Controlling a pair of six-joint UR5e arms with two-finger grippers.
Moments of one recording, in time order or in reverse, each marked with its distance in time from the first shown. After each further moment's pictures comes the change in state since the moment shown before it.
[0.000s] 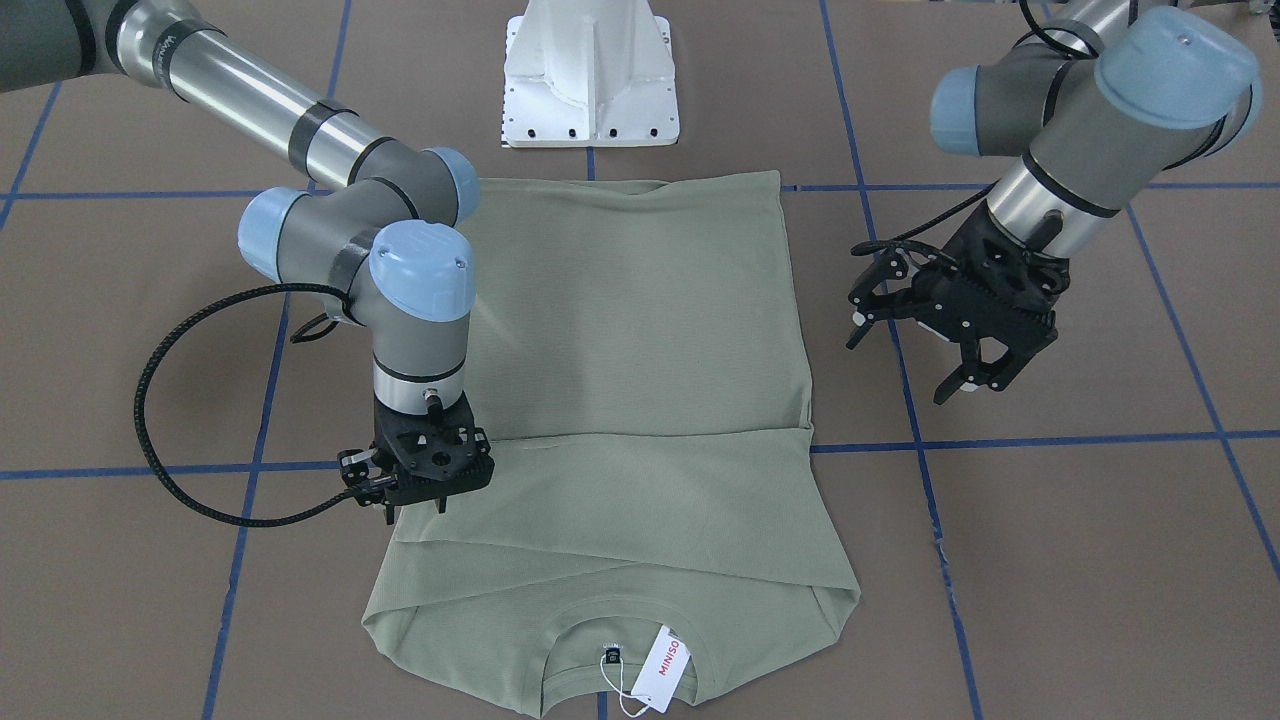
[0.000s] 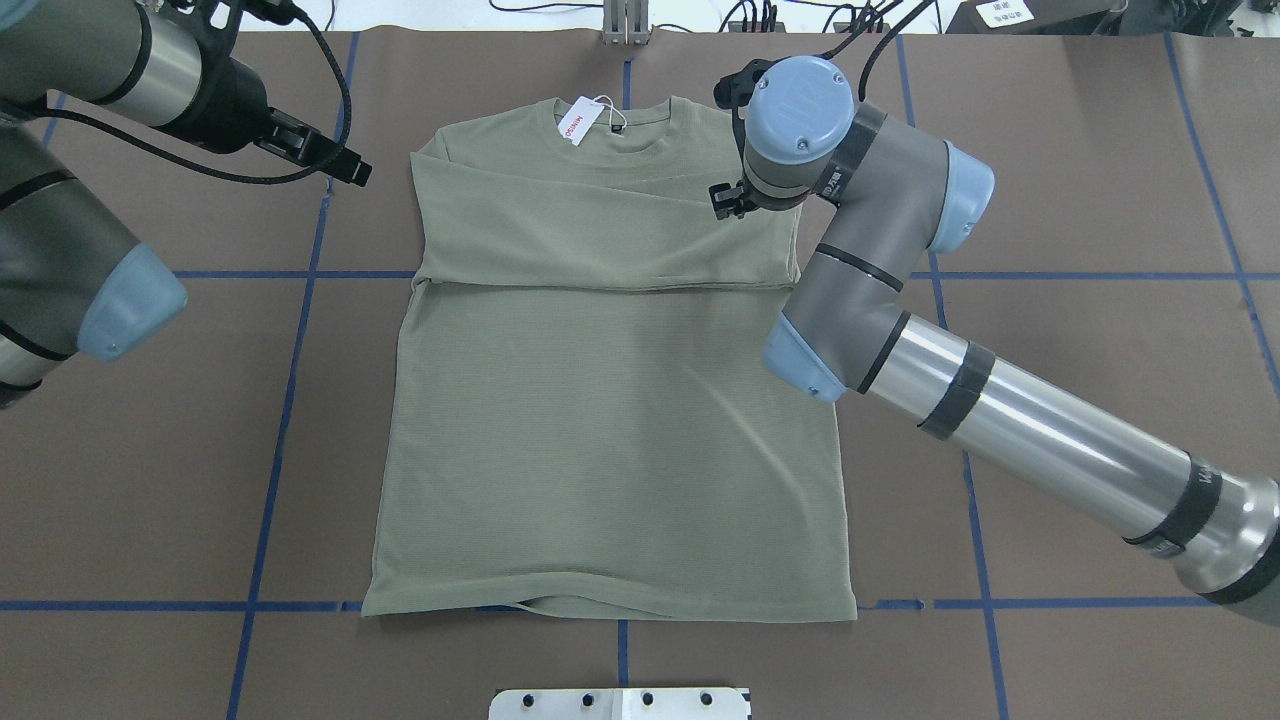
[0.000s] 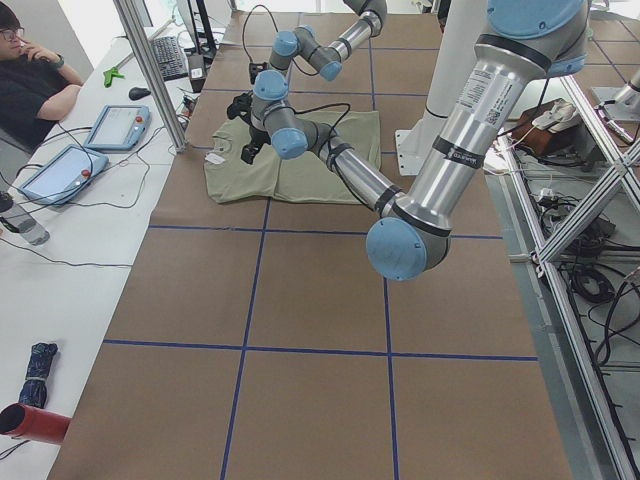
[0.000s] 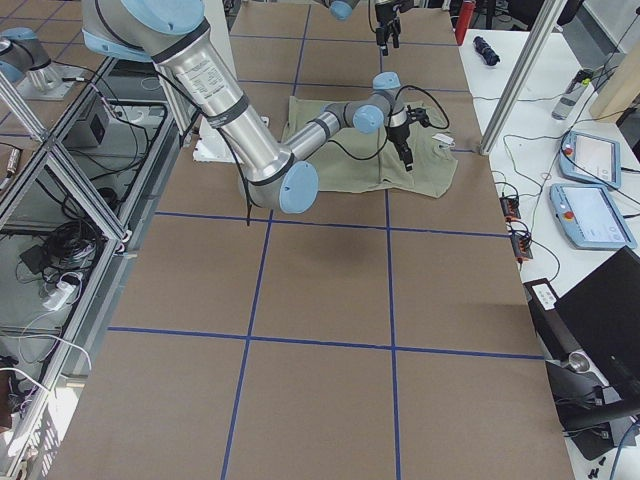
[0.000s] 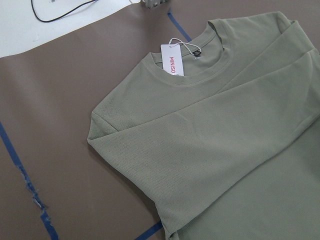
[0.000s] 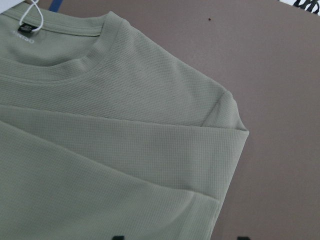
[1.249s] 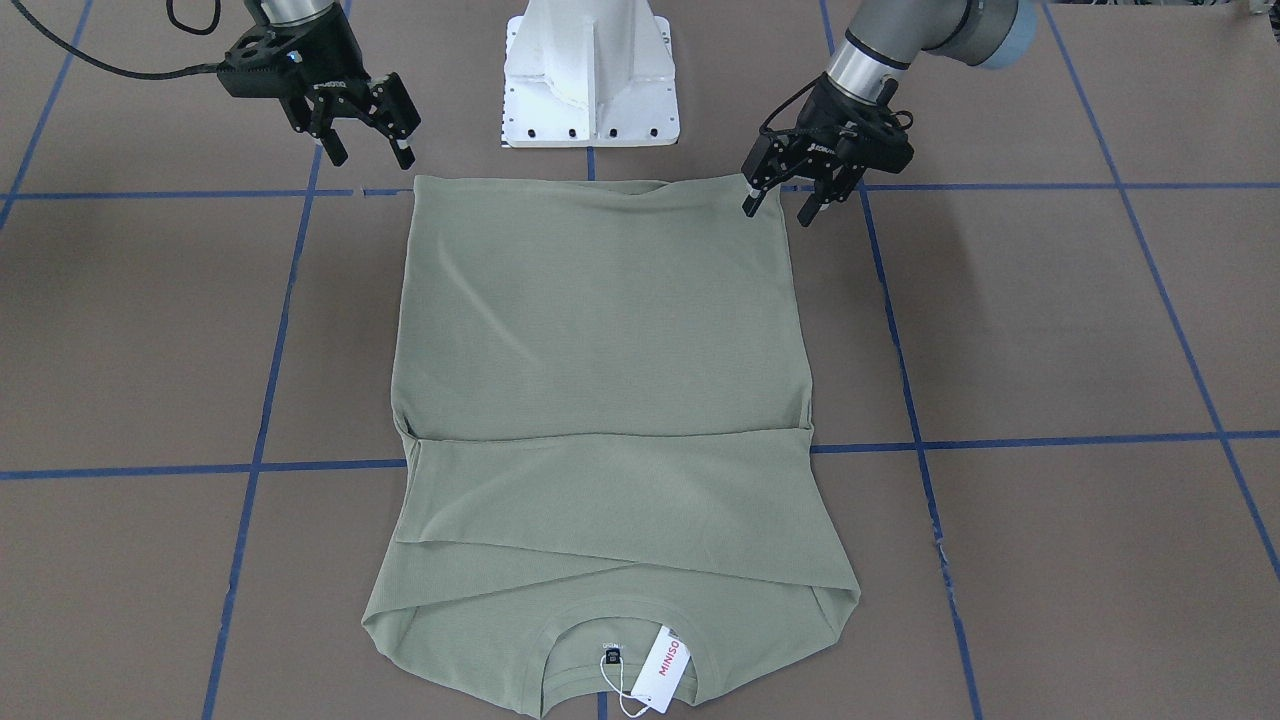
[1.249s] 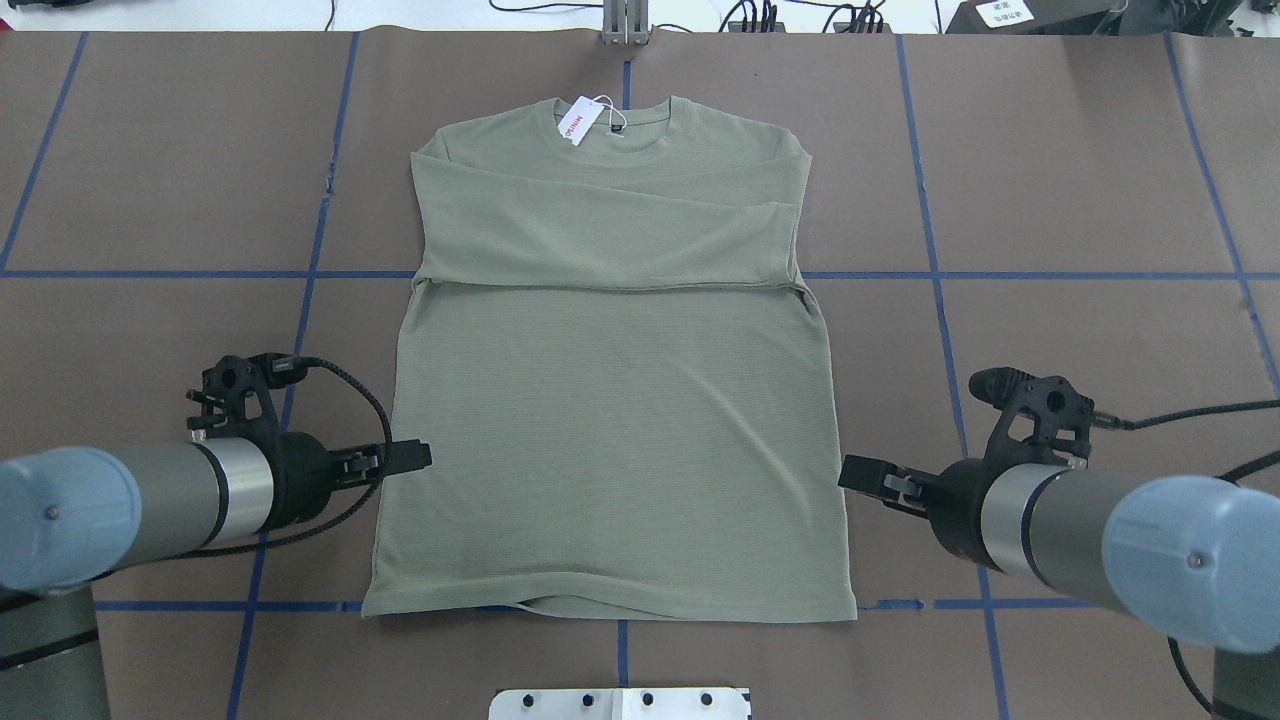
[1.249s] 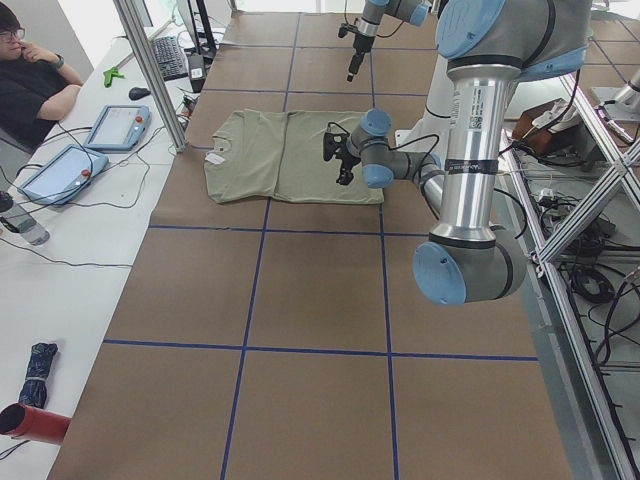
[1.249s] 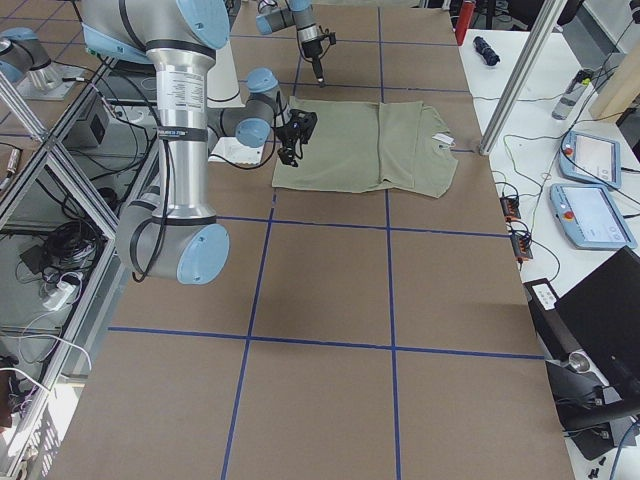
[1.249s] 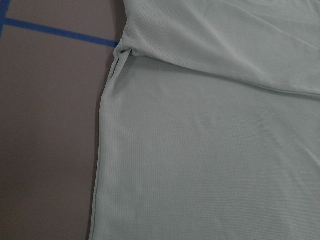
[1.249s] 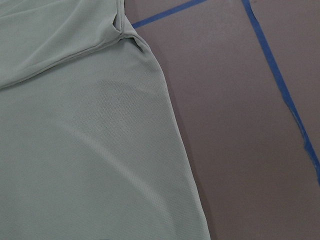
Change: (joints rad) left arm 0.656 0.410 -0.285 -0.283 0.591 -0.954; right arm -0.481 -0.766 0.931 0.068 -0.247 0.893
